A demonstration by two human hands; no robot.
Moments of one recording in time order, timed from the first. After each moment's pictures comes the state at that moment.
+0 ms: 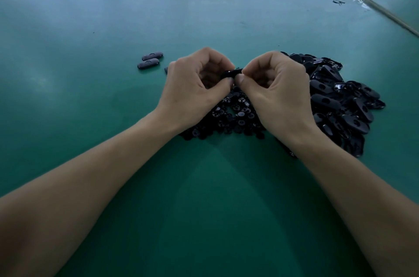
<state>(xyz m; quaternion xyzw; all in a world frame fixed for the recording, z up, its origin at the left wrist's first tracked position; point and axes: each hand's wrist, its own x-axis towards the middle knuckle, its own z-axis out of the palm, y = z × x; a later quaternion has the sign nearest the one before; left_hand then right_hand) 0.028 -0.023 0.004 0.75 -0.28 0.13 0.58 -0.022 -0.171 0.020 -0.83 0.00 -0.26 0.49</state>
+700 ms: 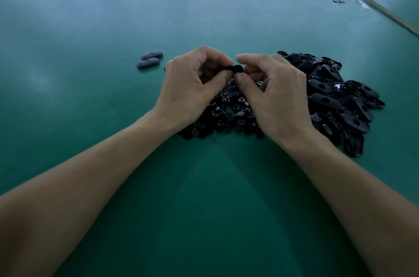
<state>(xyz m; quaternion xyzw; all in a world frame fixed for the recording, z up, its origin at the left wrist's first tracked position) 0.029 -0.024 0.005 0.76 -0.26 0.14 0.58 -0.023 -0.171 0.016 -0.88 -0.04 -0.28 0.38</state>
